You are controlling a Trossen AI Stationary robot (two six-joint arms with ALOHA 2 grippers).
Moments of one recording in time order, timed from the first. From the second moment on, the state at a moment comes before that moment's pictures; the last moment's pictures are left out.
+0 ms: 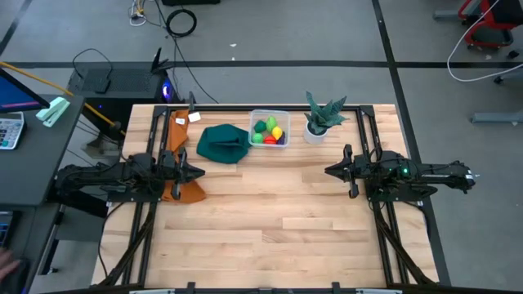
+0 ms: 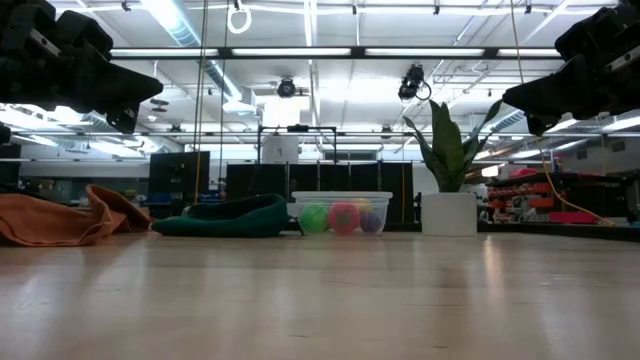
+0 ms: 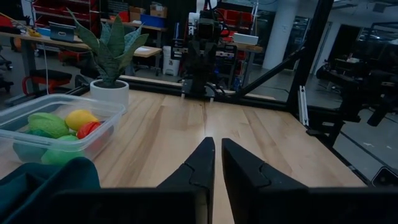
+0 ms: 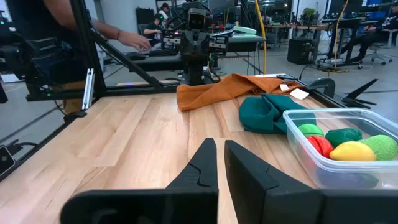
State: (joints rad) left arm 0.03 0.04 0.01 0.05 0.01 -0.17; right arm -0.03 0.02 0.05 -0.07 -0.03 0.05
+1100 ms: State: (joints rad) left arm 0.03 0.04 0.01 0.05 0.01 -0.17; right arm -0.03 0.02 0.05 -0.07 -0.03 0.05
